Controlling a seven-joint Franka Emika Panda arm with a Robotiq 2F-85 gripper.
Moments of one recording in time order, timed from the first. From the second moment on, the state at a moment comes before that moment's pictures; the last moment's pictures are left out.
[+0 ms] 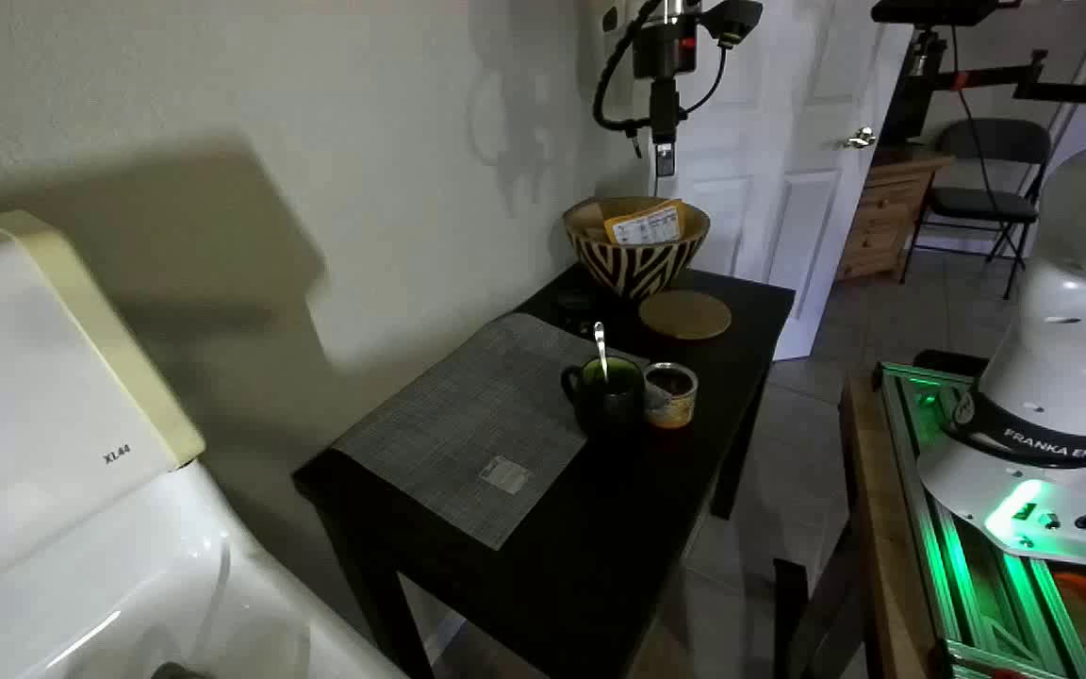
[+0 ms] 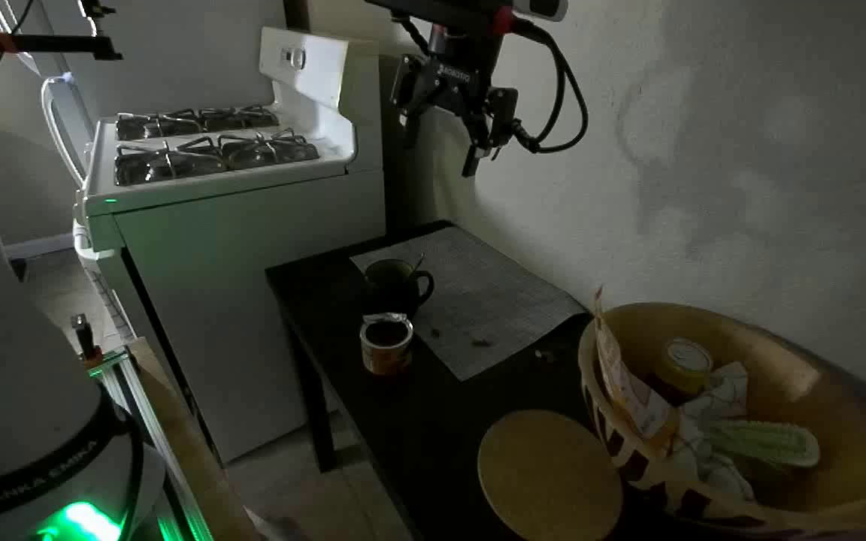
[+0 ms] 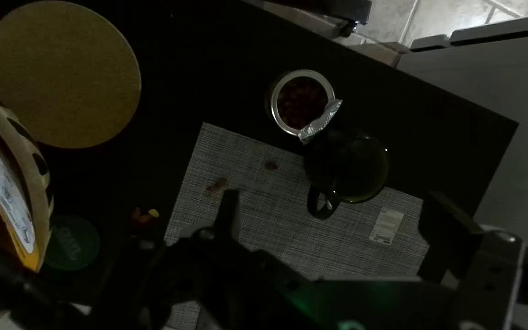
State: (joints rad) arm -0.01 -0.23 -0.23 -2.14 0.04 1.77 -0.44
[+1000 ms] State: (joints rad) arm -0.01 -0.24 -0.20 -2.15 0.04 1.77 -0.43
